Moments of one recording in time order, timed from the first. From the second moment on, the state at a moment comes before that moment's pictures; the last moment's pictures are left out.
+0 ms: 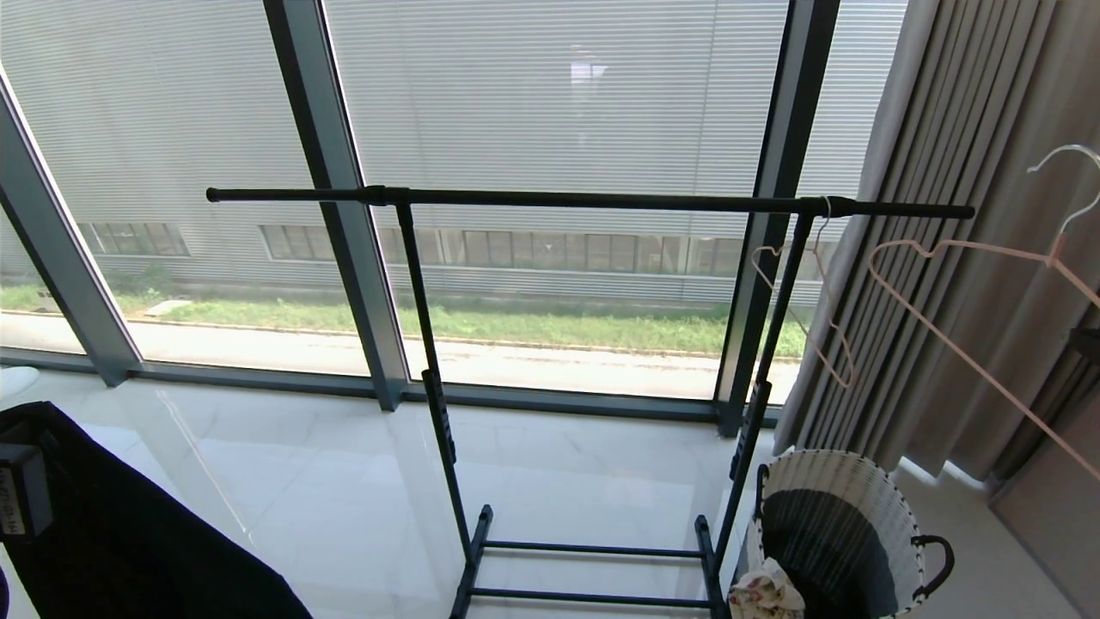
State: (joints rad) left arm 0.02 0.89 -0.53 -0.12 0.23 0.27; right arm 0.16 1.04 -0.62 -0.30 -0.11 -0.10
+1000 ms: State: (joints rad) left arm -0.28 1.16 -0.61 -0.40 0.44 0.23; right arm 0.82 1.29 -0.61 -0.34 -0.11 0.19
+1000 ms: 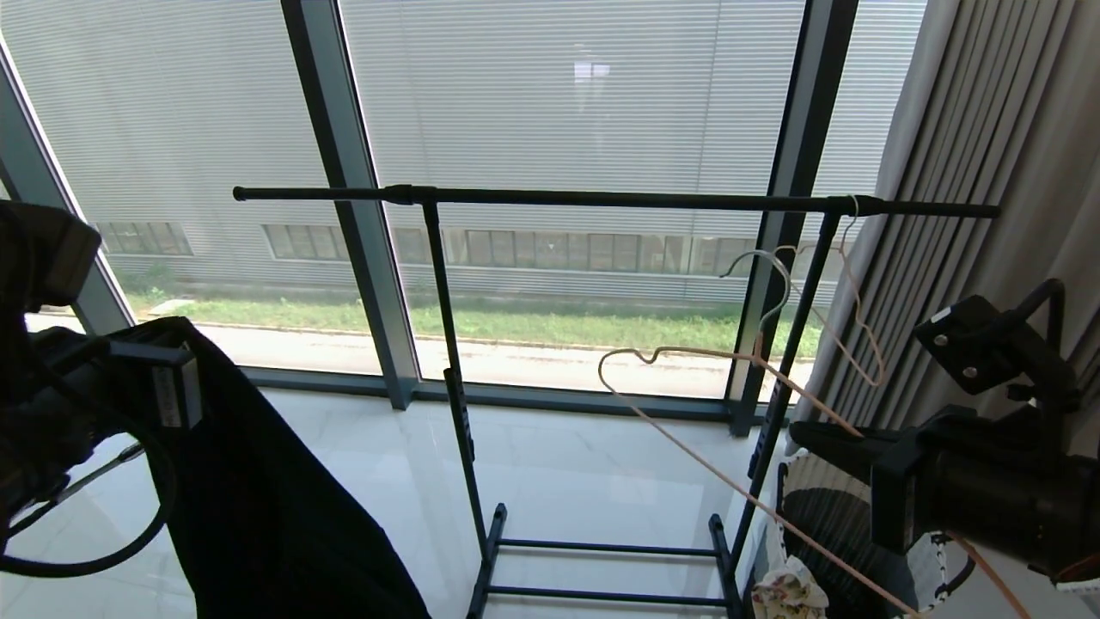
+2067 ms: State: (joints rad) left arm -0.63 1.79 -0.96 -0.45 0.58 -0.11; right arm 1.10 1.29 -0.60 -0.42 -0.10 0.38
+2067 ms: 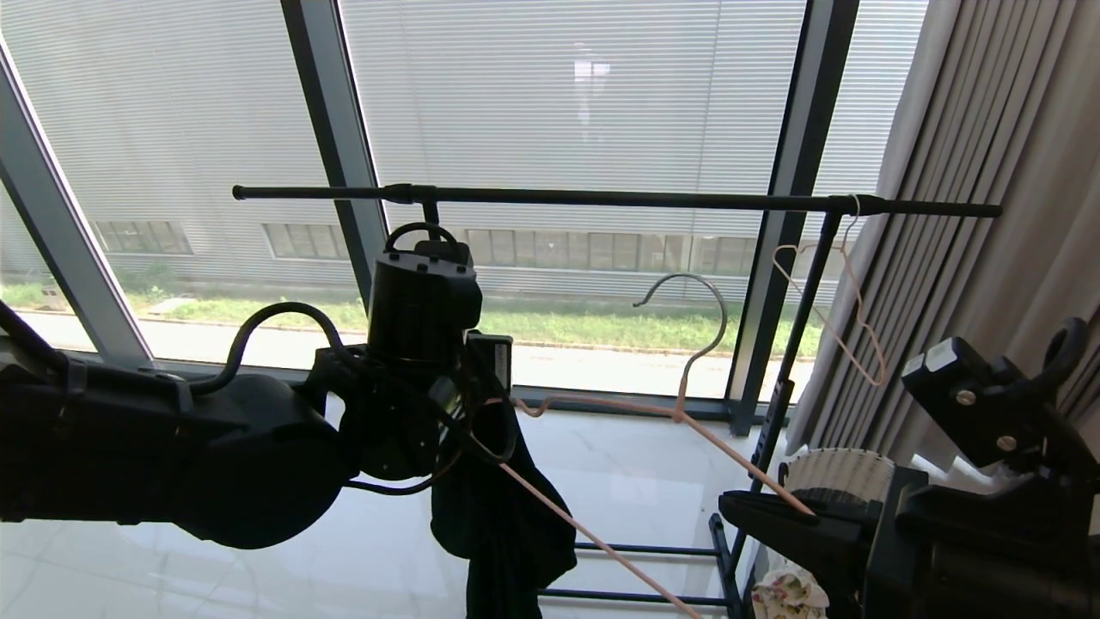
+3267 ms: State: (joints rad) left arm -0.68 1.68 -0.91 -0.45 0.43 -0.10; right arm 1.07 1.33 -0.65 -0.44 -0.05 0.35
